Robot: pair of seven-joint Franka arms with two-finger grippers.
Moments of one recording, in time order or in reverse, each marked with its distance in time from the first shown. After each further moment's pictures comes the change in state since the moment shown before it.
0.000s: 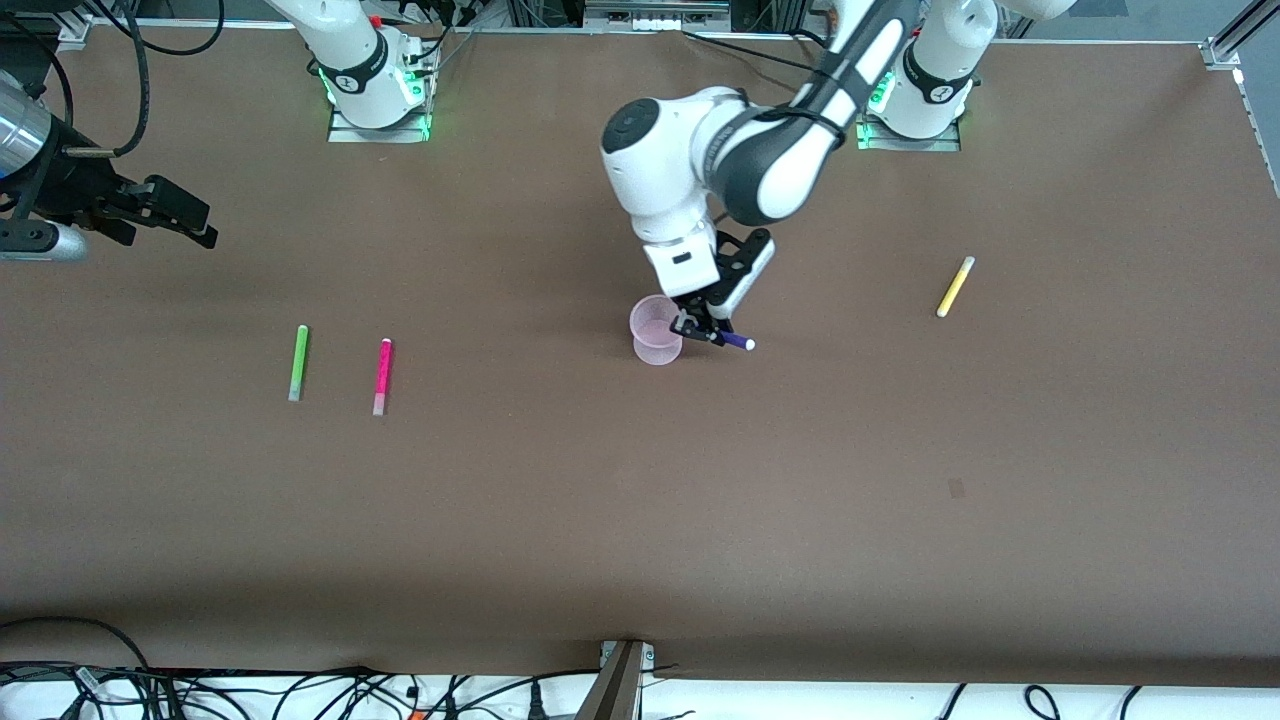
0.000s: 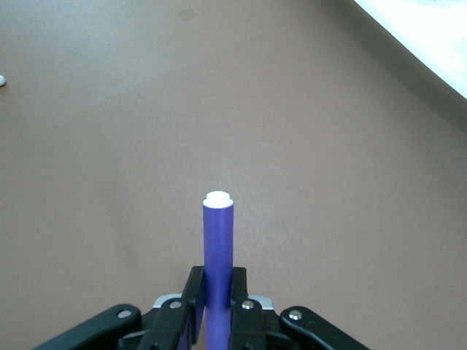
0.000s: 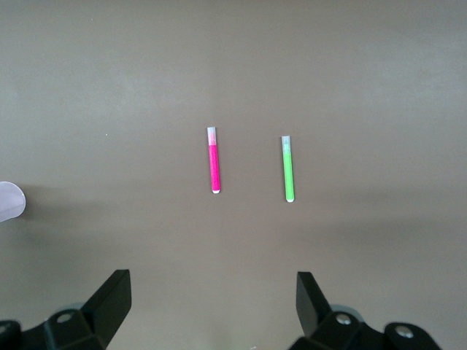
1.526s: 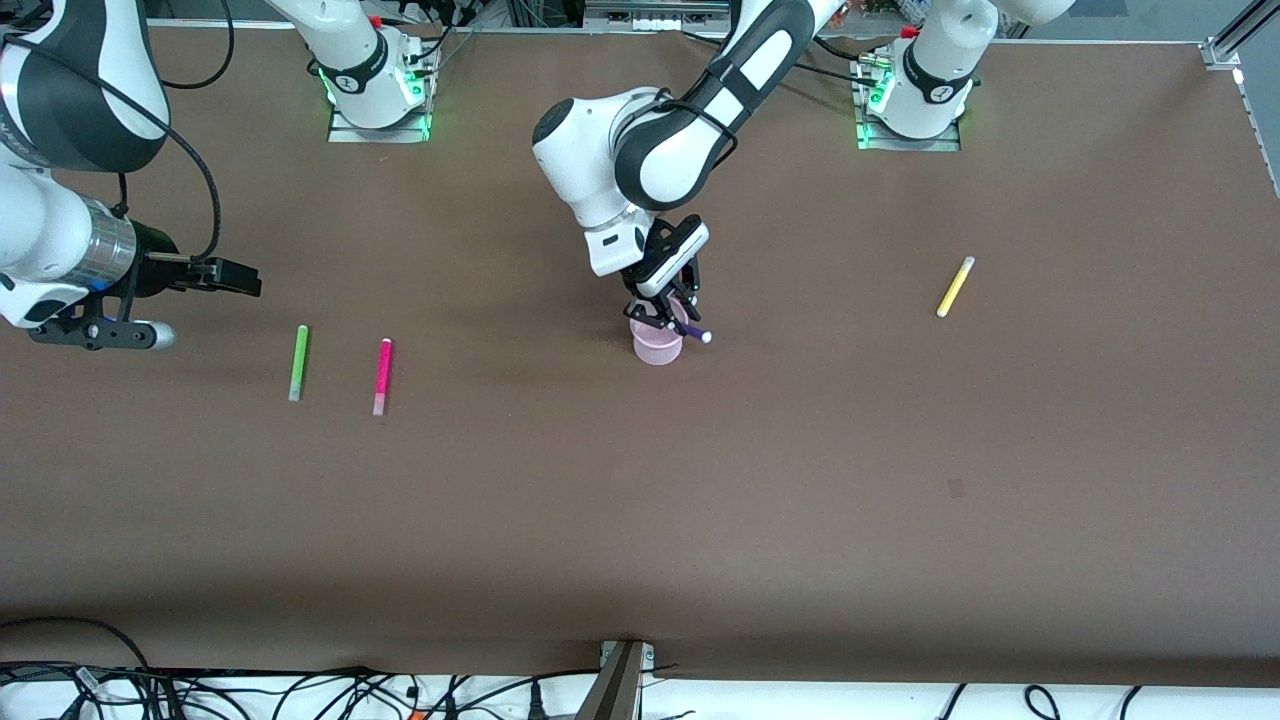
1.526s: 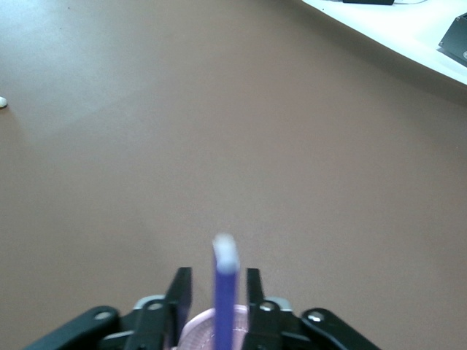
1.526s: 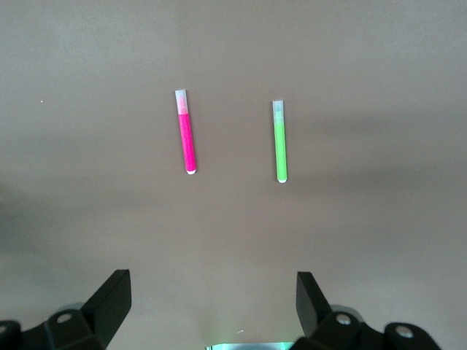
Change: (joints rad) left arm -0.134 0.147 0.020 0.115 0.125 -0.108 -0.054; right arm -0.009 0.187 0.001 -0.001 -0.030 -0.007 0.000
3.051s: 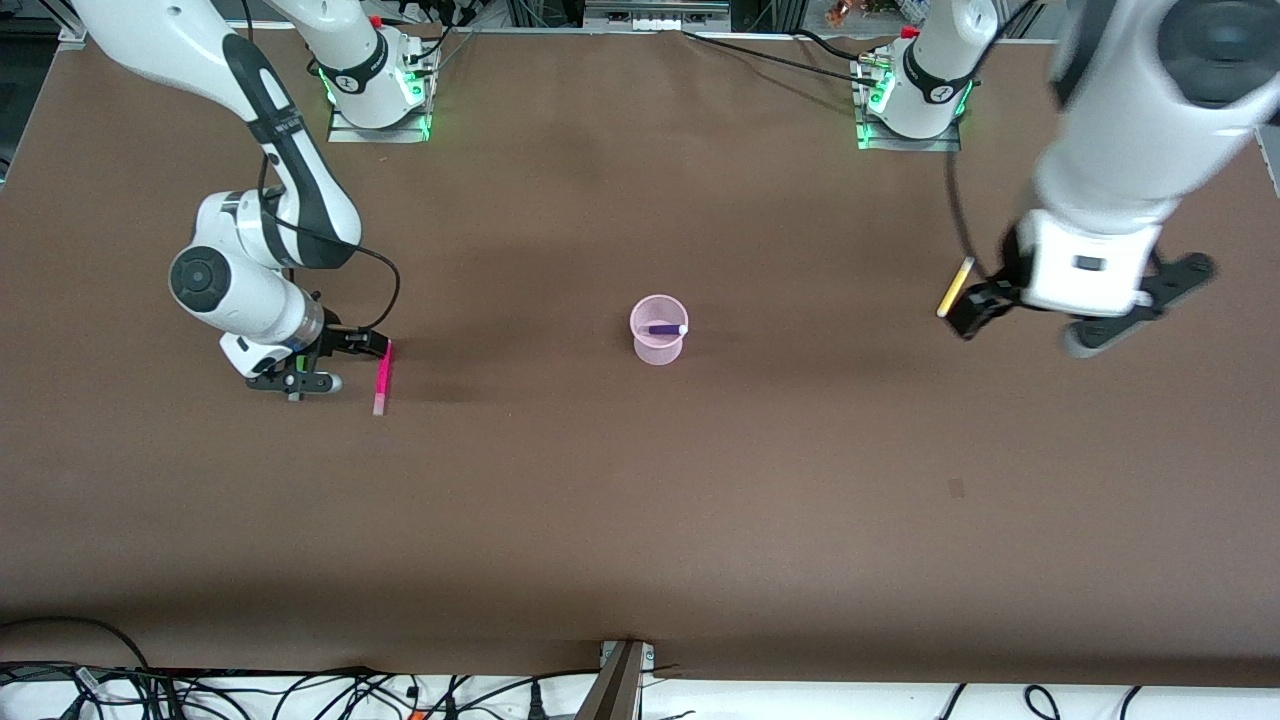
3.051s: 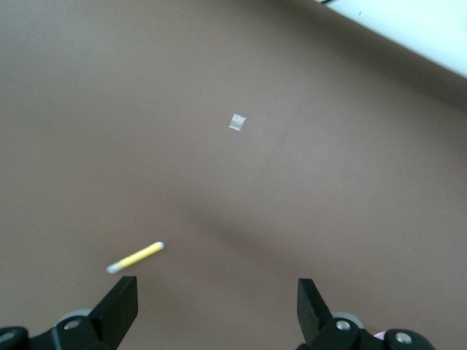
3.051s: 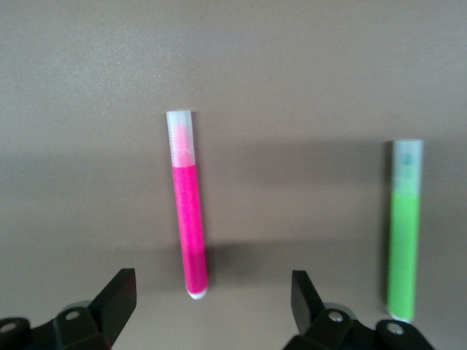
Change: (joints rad) left arm 0.684 -0.472 0.033 0.079 -0.563 -0.311 1.428; right arm 0.056 0.221 0.033 -0.476 0.030 0.834 0.034
